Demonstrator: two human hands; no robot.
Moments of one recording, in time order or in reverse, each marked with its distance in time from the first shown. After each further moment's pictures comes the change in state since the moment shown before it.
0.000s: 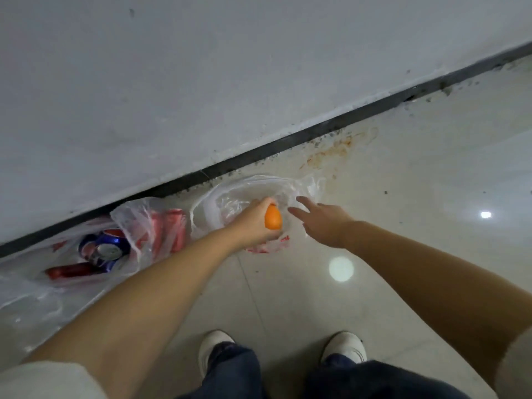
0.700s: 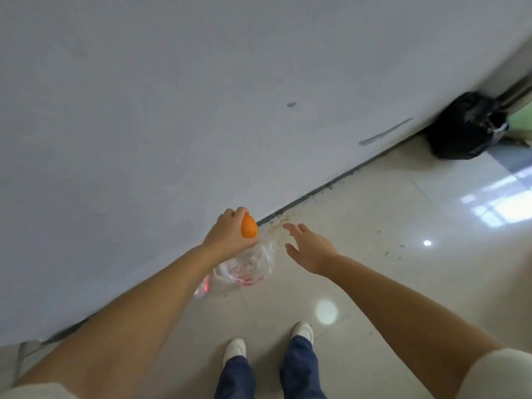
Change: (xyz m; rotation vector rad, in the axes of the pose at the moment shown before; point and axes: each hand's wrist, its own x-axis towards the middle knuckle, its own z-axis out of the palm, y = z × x) left_hand -0.366 0.320 -0.273 0.250 0.203 0.156; right_hand -0.409 -0.105 -0.341 0.482 0.342 0.299
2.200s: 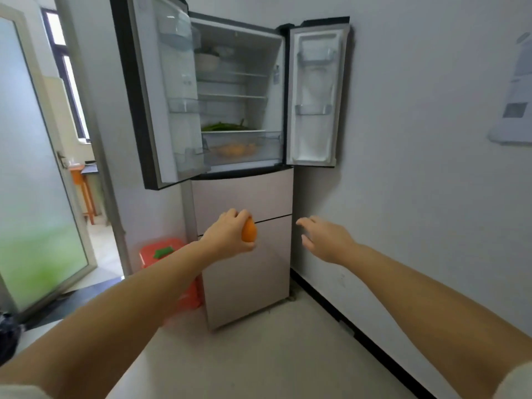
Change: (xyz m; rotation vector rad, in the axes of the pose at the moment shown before) left_hand -0.637 0.757 0.392 0.360 -0.224 1.811; right_hand -1.063 0.250 0.066 -0.100 0.966 1.431
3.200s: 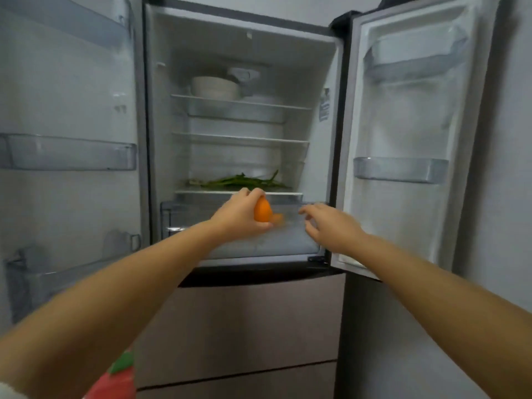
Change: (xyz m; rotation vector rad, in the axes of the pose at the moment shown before) left_hand 0.643 -0.127 0.004 0.042 0.287 -0.186; right_hand 0.666 0.253 0.030 0.097 0.248 -0.356
